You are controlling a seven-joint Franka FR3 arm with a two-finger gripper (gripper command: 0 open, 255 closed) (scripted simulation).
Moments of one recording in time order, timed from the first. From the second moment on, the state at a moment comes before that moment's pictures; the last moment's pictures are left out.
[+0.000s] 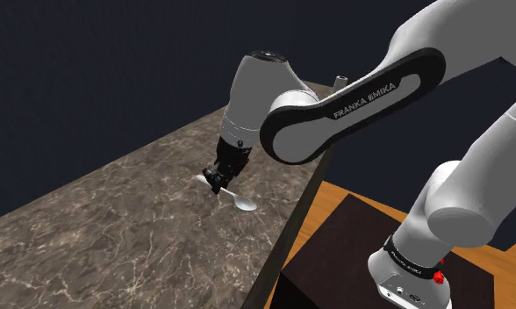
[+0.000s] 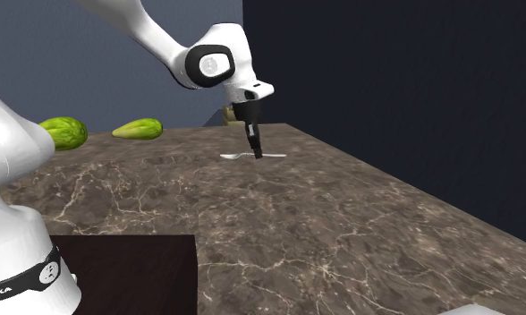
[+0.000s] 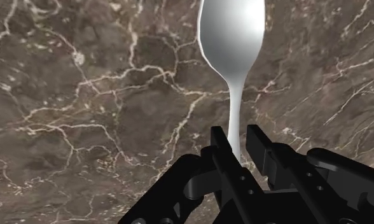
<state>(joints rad) 0.08 -0.13 0.54 -2.35 0.08 2.49 0.53</state>
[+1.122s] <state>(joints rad) 0.01 -0.30 0.27 -2.48 0.22 2.43 0.08</state>
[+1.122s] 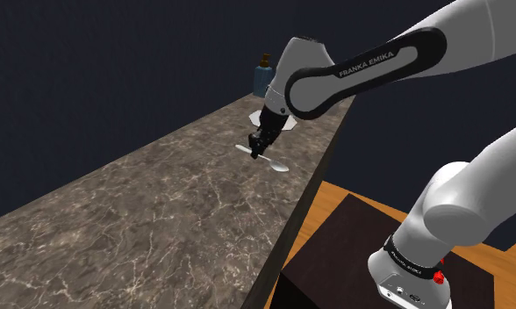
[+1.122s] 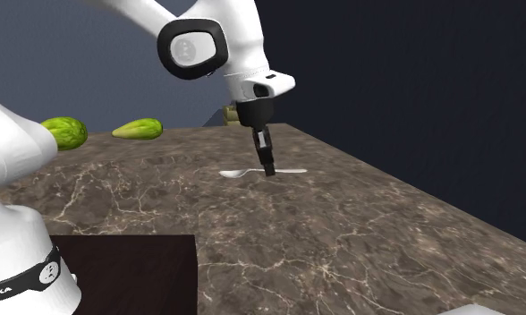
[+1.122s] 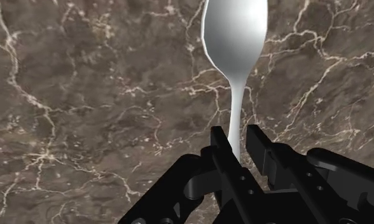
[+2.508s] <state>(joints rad) -0.19 -0.13 -0.11 -2.29 0.24 2.32 -0.48</state>
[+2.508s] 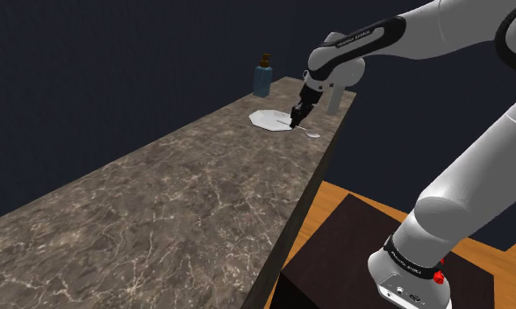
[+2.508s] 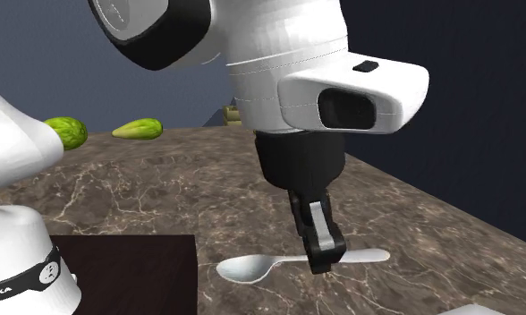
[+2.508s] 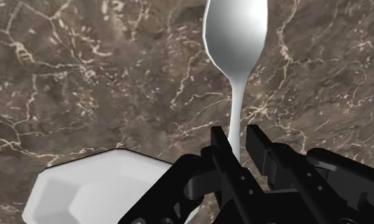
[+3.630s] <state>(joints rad) -0.38 0.28 -0.27 -1.76 0.36 2.10 -0.84</state>
